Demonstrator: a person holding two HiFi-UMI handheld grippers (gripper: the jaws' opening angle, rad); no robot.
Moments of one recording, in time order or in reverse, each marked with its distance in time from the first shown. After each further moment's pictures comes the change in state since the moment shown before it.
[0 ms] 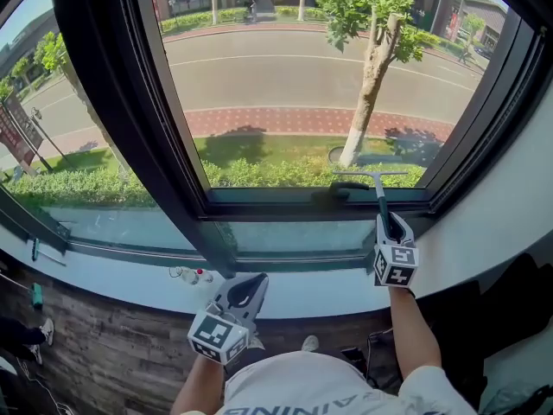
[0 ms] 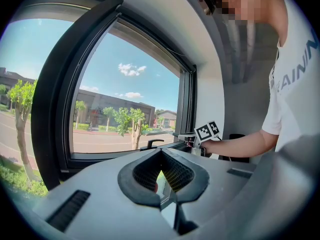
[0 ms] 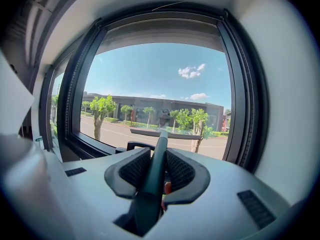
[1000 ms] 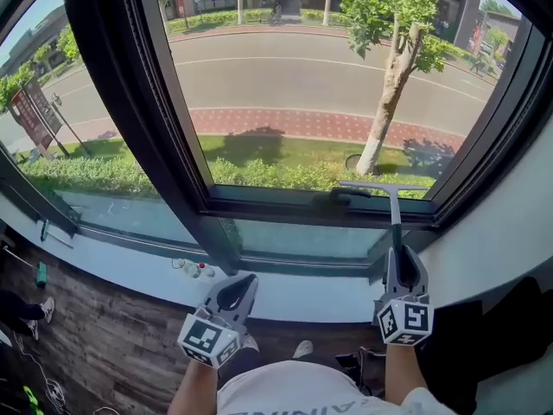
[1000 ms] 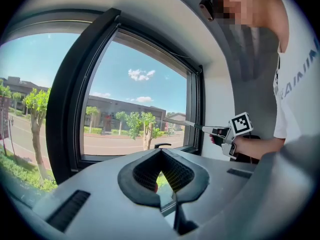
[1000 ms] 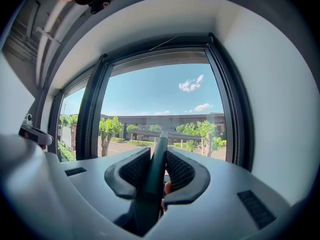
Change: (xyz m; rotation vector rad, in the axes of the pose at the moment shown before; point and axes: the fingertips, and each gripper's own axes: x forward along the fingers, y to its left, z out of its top) left arm -0.004 -0.017 0.012 0.000 -0.037 0.154; right arm -0.114 0.000 0.059 0.085 -0.222 0.081
